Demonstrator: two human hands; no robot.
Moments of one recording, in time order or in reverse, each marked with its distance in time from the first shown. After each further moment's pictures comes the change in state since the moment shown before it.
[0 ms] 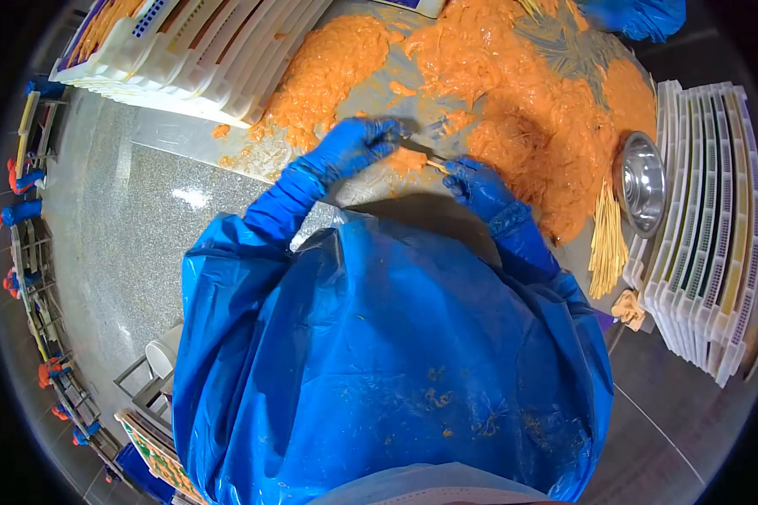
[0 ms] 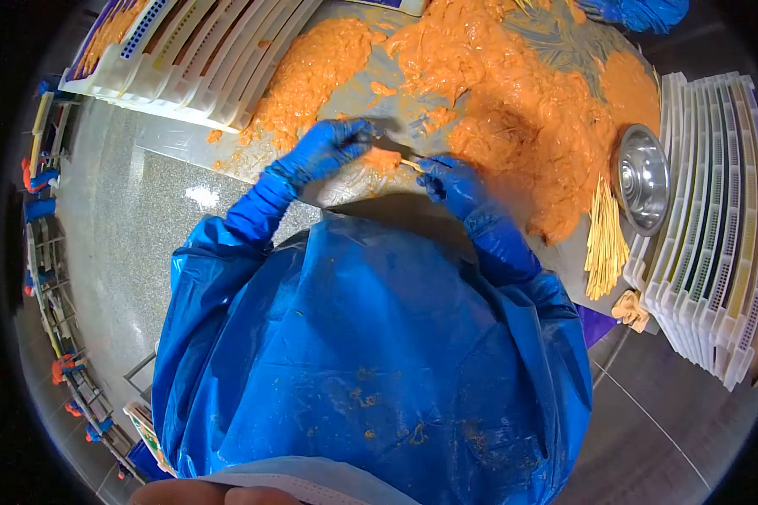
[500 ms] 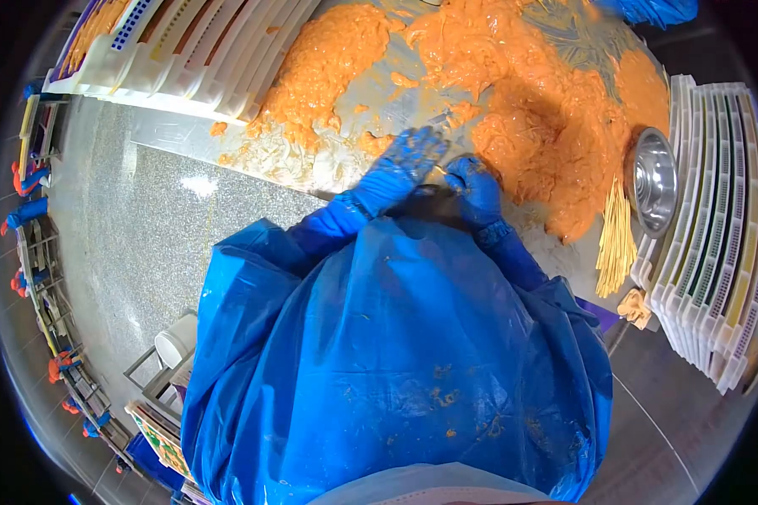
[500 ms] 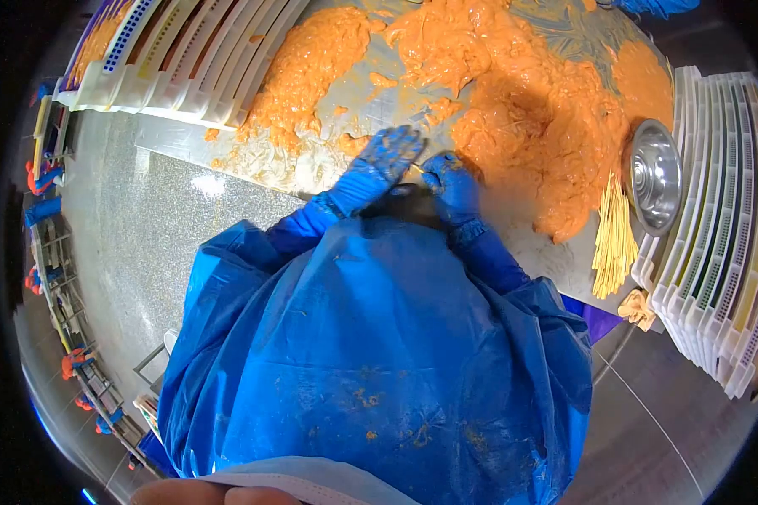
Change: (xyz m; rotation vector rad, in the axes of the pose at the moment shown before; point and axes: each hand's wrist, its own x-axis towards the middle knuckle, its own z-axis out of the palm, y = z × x) left_hand -0.002 -0.017 0.103 0.634 -0.045 0.197; right_hand -0.006 0.027 0.010 -0.889 0.204 -0.587
